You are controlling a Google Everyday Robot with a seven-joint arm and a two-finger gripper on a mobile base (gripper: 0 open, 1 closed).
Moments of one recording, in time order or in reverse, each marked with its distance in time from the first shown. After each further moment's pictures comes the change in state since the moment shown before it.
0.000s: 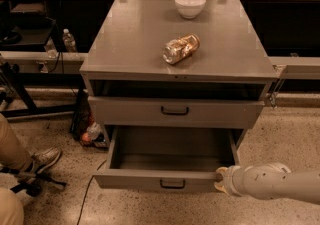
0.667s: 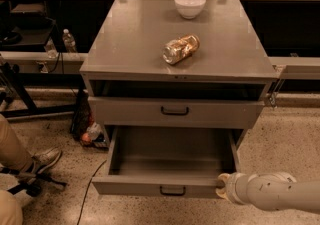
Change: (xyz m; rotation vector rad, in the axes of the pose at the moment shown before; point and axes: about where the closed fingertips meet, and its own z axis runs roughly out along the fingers) arm 0.005 0.024 -0.011 0.002 -0.010 0.024
